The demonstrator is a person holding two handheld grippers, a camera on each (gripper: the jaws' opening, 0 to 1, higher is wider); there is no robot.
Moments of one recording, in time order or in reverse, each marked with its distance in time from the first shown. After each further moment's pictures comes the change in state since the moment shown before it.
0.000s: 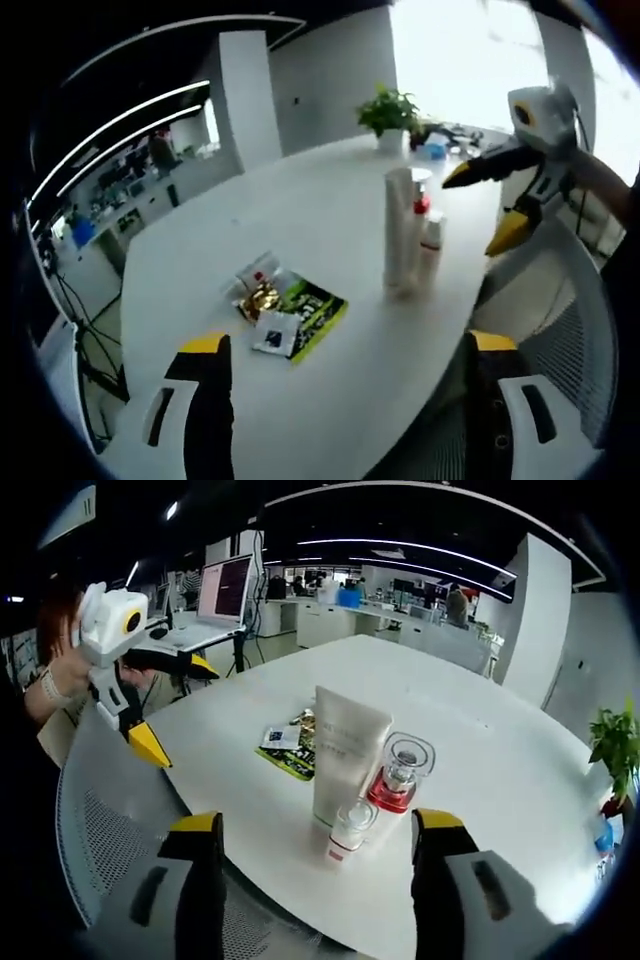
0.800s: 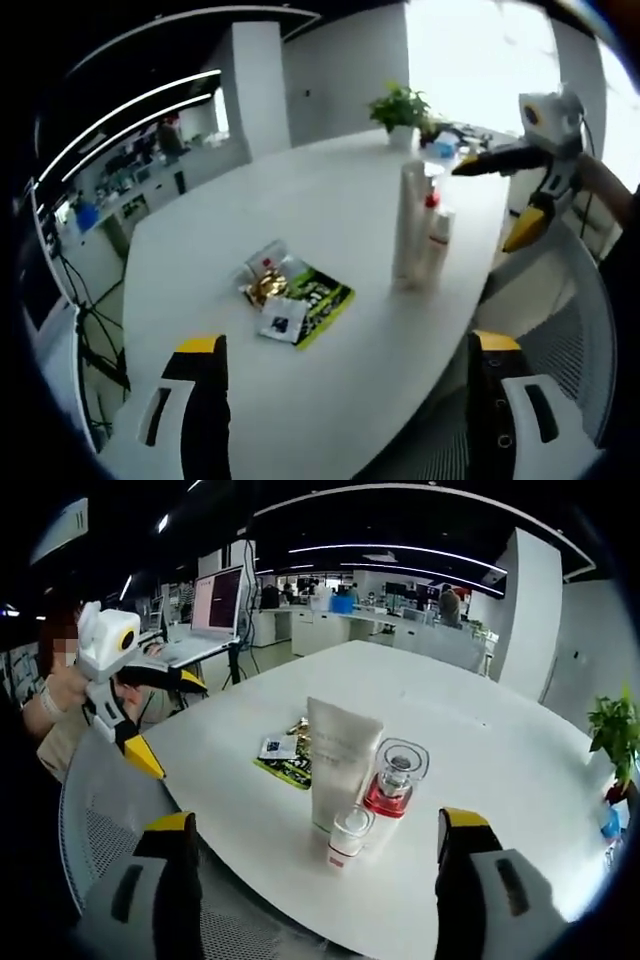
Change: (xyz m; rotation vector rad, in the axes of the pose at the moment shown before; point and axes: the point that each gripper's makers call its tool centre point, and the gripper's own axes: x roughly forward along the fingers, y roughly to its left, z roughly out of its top) left arm -0.002 0.009 -0.008 -0.032 0.030 0.014; right arm 0.001 -0.006 0.001 0.066 -0.024 -0.012
